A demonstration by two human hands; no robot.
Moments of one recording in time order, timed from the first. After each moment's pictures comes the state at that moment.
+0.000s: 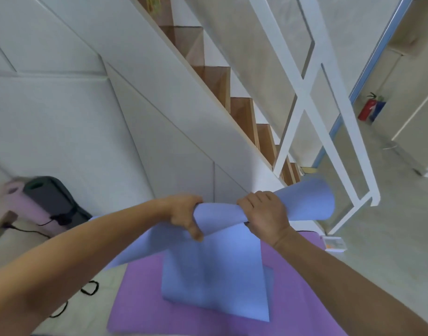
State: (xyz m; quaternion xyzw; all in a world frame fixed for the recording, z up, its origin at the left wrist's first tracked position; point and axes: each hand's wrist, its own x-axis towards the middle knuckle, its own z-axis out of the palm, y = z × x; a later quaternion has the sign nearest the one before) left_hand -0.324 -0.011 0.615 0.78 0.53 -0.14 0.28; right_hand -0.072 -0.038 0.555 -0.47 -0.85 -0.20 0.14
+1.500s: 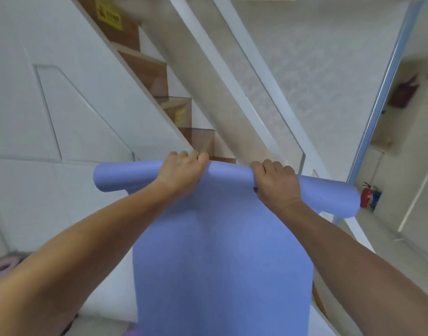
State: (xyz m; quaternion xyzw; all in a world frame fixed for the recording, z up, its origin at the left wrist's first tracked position) left_hand -0.338 0.077 0.842 0.75 0.54 0.08 -0.38; right_hand -0.094 0.090 0.804 -0.52 -0.70 -0.45 0.20
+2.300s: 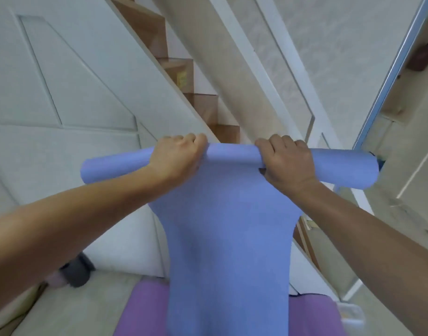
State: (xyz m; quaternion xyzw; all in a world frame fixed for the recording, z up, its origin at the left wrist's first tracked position) left_hand -0.359 0.023 0.814 0.78 0.52 0.15 -0.33; right_hand -0.097 0.044 0.792 -0.44 -0.70 -0.49 0.26
